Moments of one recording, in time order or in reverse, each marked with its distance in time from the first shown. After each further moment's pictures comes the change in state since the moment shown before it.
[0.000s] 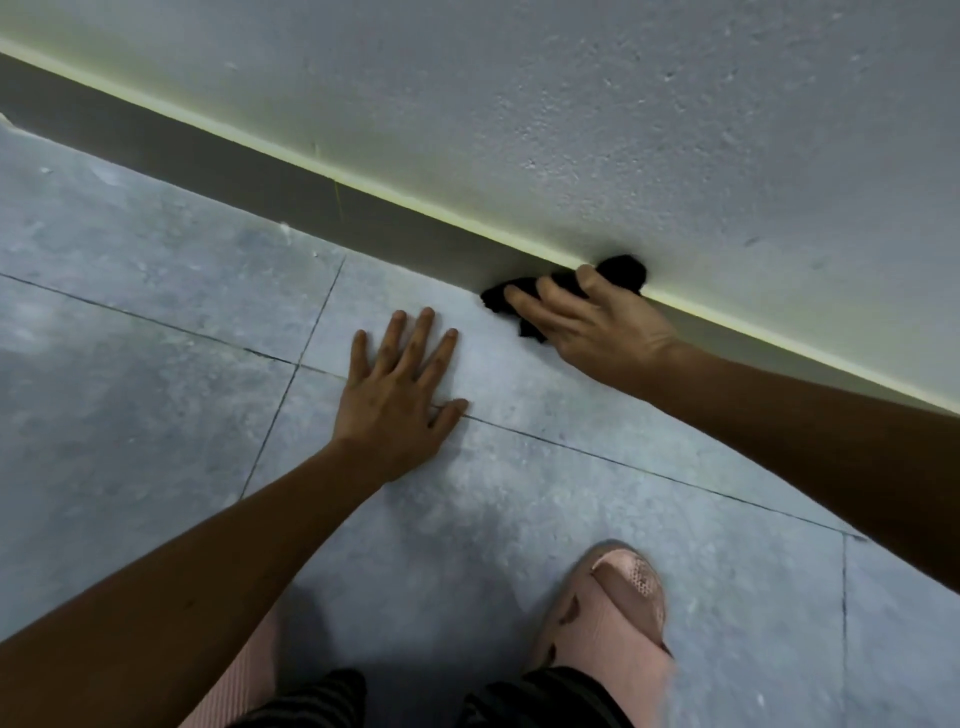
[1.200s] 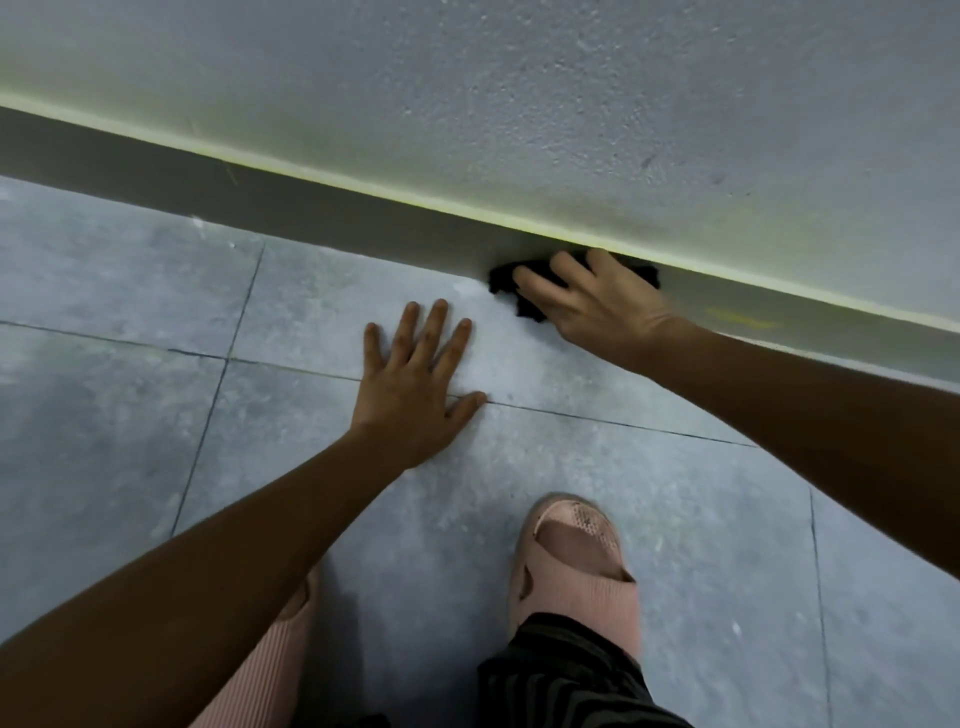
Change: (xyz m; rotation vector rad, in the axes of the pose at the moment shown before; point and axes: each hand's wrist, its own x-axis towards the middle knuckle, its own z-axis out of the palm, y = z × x) left_hand 0.008 0.066 0.010 0.058 -0.066 0.117; right_hand -0.048 -0.034 0.055 0.173 0.150 0.223
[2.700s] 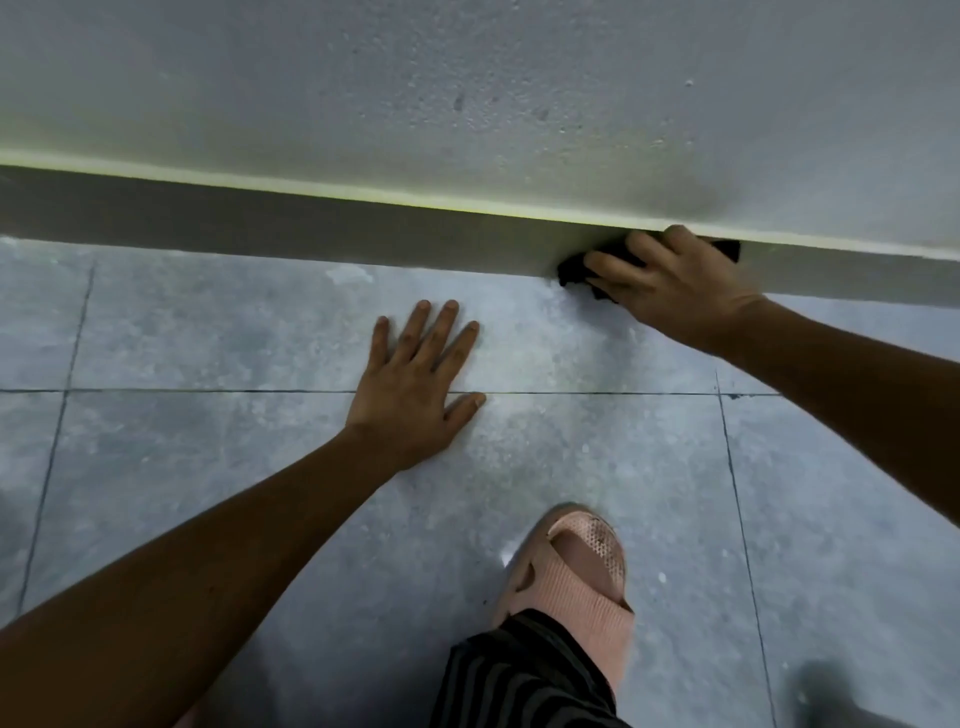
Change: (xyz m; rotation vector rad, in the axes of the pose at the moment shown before) left_hand 0.027 0.084 0.017 0.045 0.020 0.259; right_hand -0.147 0.019 0.074 0.011 -0.090 0.145
